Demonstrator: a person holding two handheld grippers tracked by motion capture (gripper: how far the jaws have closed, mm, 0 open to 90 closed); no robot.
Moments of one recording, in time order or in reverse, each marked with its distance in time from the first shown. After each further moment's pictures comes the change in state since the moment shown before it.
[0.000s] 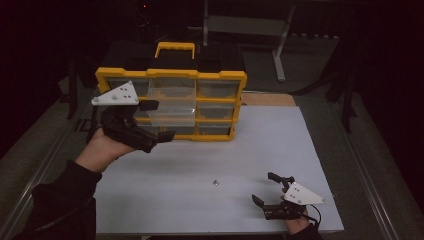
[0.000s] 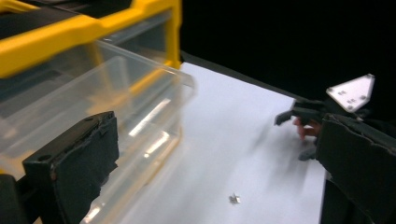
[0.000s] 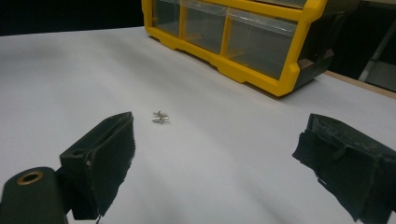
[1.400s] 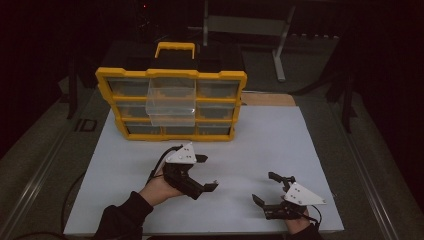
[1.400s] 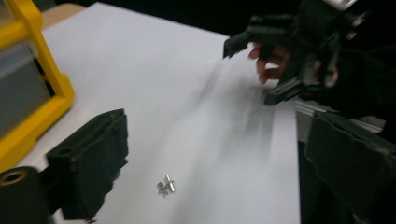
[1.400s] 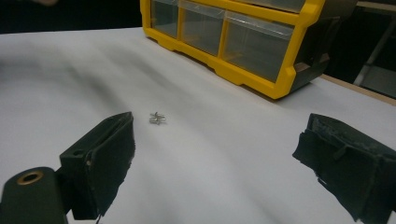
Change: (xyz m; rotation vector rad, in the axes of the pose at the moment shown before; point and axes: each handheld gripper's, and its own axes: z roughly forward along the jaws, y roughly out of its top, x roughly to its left) left arm -0.052 -0.114 0.143 0.092 -0.238 0.019; right arm 0.000 0.000 -0.001 -0.006 -0.010 -0.021
